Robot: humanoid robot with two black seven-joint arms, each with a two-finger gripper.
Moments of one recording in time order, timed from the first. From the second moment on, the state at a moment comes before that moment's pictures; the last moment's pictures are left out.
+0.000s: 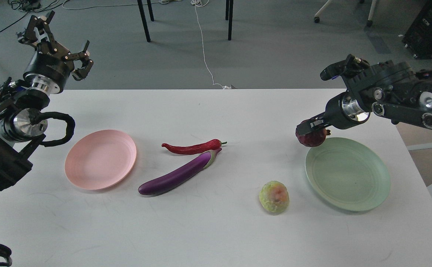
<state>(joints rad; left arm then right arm) -0.80 0.47 -0.72 -0.71 -0.11 -0.31 -0.40 1.58 -0.50 -0.72 1.05 -1.02 0.44 0.16</state>
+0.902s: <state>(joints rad) -0.80 0.47 -0.71 -0.71 -0.11 -0.31 -0.40 1.51 -0.53 -0.67 1.10 -1.09 0.37 0.16</state>
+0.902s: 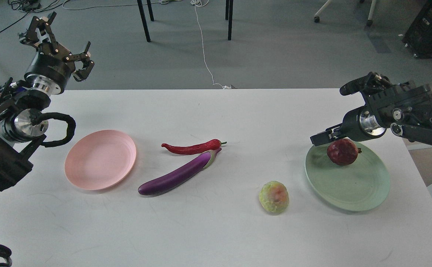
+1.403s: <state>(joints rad) -0.79 0.49 -0.71 -0.71 -0.11 -0.31 -0.40 1.53 -0.35 -0.68 1.23 -0.81 0.37 0.16</state>
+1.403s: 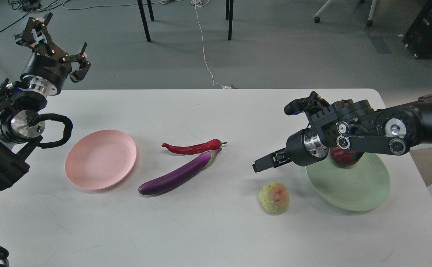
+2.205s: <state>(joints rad) -0.77 0.53 -0.73 -0.71 -0.11 -0.31 -0.40 1.52 -0.33 -0.77 1.28 -0.83 0.37 0.17</state>
